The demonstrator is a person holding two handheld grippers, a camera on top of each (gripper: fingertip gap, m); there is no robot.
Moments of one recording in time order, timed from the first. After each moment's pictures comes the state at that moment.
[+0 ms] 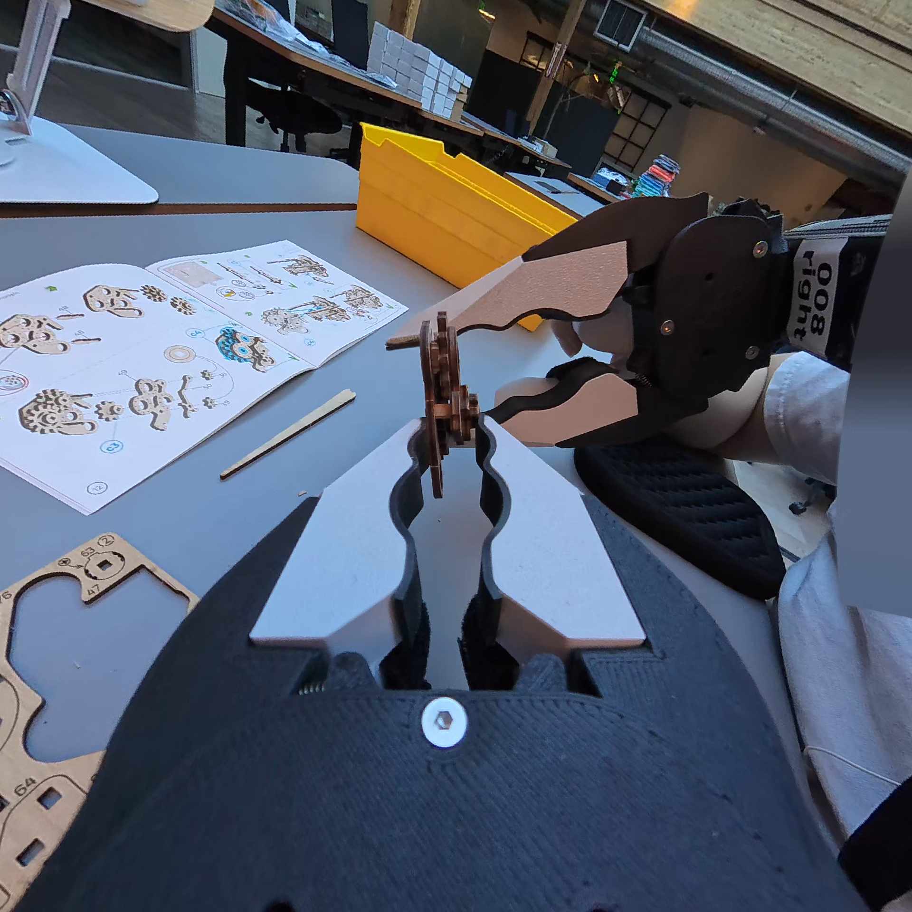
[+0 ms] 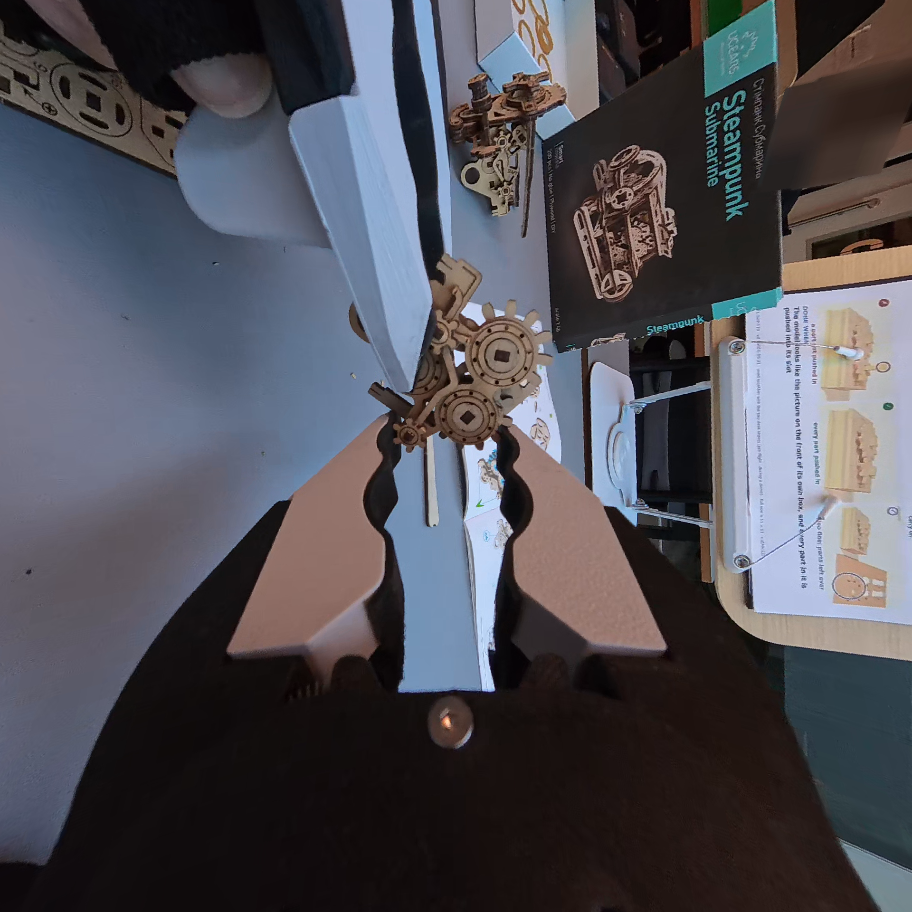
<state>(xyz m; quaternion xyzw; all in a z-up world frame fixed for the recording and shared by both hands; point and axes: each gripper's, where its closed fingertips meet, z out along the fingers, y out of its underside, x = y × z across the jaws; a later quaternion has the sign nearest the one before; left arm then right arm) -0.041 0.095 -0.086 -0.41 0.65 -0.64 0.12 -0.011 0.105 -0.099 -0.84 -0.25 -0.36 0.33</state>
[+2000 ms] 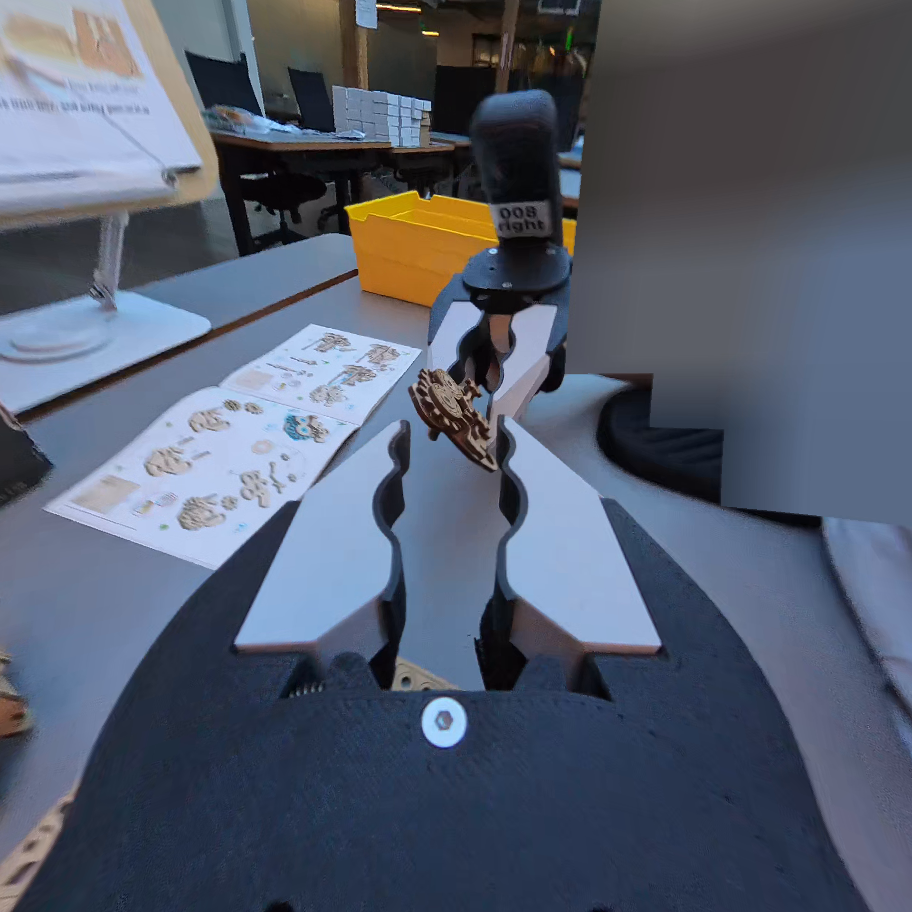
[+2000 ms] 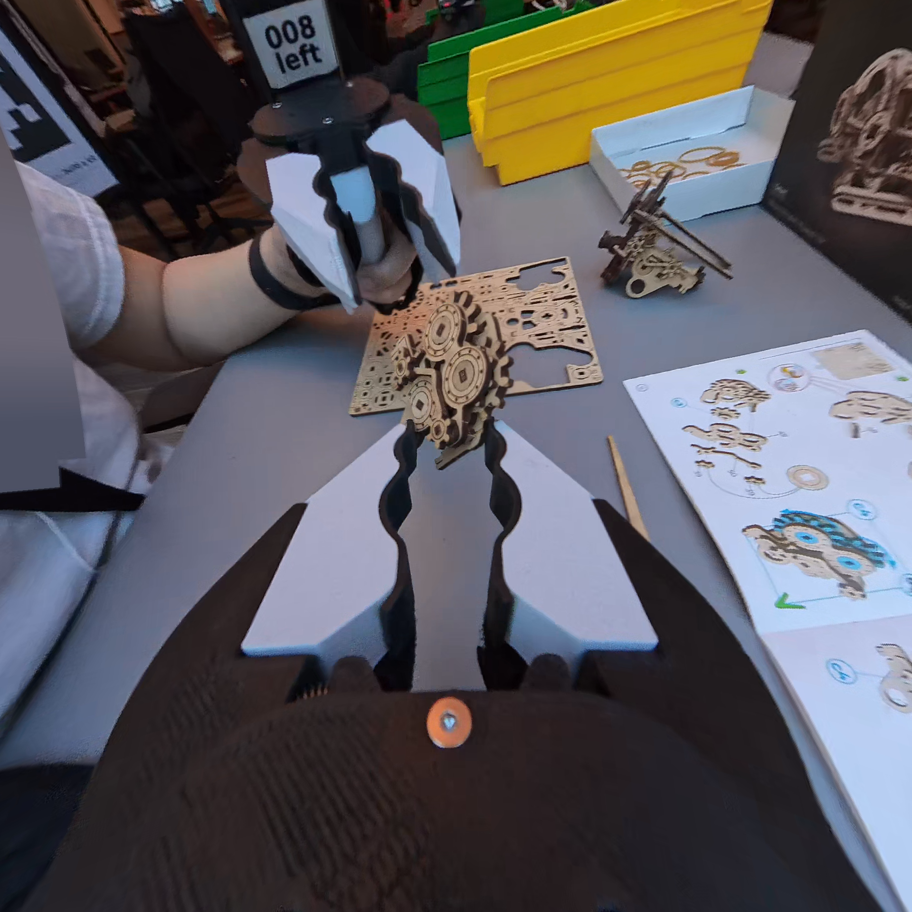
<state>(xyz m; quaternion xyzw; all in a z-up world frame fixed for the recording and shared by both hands) -0.052 0.122 -0.048 -0.30 0.69 -0.62 0.20 -0.037 0.102 -0.090 -0.81 -0.09 0.19 0.55</state>
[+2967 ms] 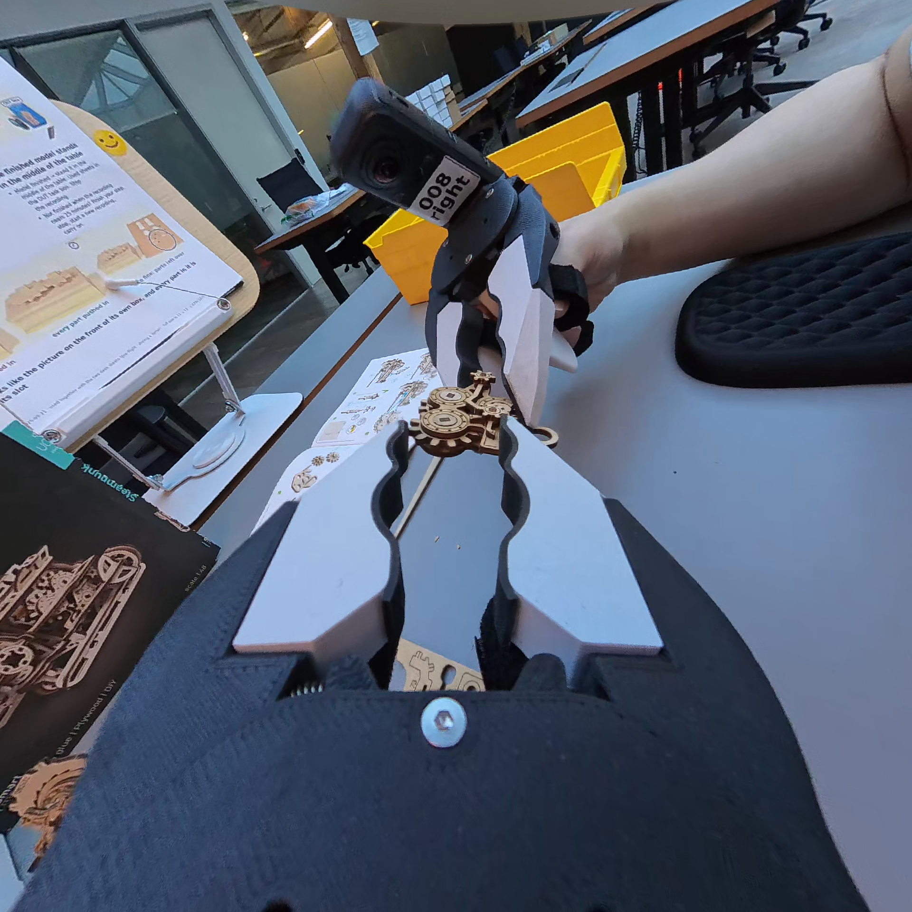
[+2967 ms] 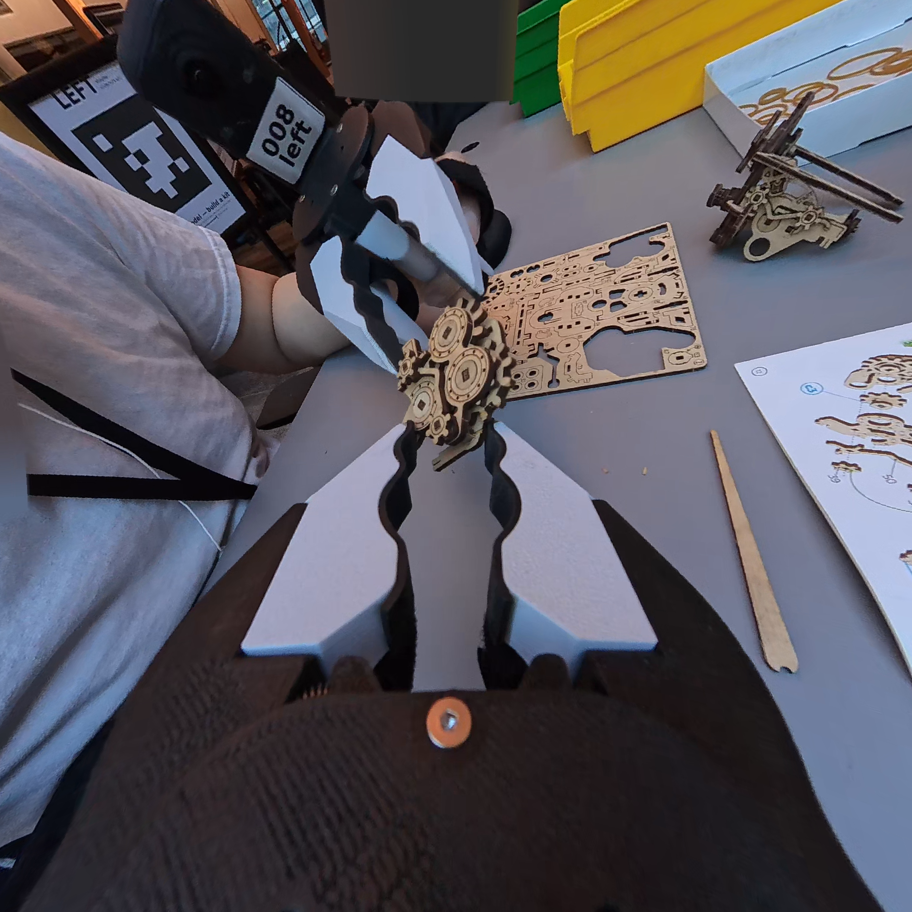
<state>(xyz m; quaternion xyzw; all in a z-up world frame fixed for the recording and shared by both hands) -0.061 0.101 -0.059 -0.17 0.75 -0.51 0.39 -0.062 0.095 -0.087 -0.80 -0.09 0.31 0.51</state>
